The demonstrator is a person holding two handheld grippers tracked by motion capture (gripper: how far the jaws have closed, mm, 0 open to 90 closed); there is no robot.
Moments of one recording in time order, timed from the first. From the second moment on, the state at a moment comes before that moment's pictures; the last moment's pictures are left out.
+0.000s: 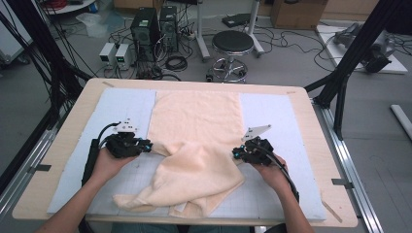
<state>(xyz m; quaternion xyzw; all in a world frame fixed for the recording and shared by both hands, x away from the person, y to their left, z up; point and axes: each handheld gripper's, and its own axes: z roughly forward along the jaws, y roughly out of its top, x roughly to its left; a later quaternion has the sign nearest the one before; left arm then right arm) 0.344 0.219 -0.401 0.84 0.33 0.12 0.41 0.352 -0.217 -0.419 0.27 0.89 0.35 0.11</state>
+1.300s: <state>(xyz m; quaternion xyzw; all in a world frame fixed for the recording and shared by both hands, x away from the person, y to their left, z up) 0.346 0.145 -0.429 0.87 0.30 0.14 0.36 0.338 -0.191 -0.428 0.24 0.91 0.33 0.09</state>
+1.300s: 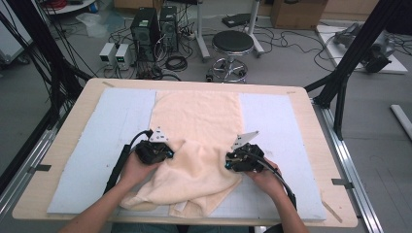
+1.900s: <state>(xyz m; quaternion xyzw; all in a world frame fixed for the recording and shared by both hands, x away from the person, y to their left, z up) 0.318 0.230 -0.398 0.85 0.32 0.13 0.40 0.338 -0.192 -0.427 0.23 0.91 0.33 0.09</state>
